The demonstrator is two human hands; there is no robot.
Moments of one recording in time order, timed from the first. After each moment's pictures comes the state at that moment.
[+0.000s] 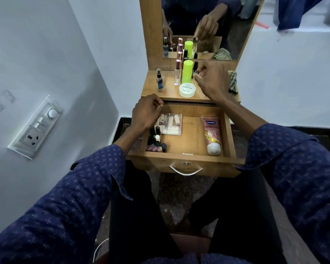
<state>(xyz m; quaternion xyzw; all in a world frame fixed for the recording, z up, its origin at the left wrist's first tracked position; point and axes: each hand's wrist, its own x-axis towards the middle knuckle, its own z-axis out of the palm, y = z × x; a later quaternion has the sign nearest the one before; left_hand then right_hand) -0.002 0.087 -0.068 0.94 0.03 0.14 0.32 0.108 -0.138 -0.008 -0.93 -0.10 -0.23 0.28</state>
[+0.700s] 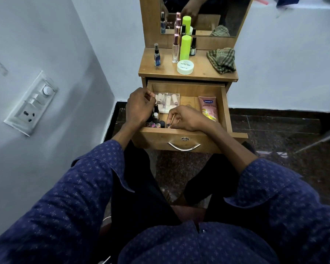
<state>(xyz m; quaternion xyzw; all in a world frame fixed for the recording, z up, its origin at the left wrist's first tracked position) -0.062 0.079 -0.102 0.91 0.09 0.19 0.35 -0.036 -0.128 -0.090 -0.90 -0.29 0.21 0.25</state>
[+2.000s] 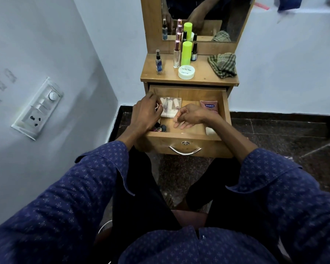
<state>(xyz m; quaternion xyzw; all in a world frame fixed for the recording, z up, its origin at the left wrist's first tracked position) -0.060 0.075 -0.110 0.97 -0.02 0.19 0.17 -0.001 -0.131 -0.099 -0.84 -0.13 0.37 0.38</state>
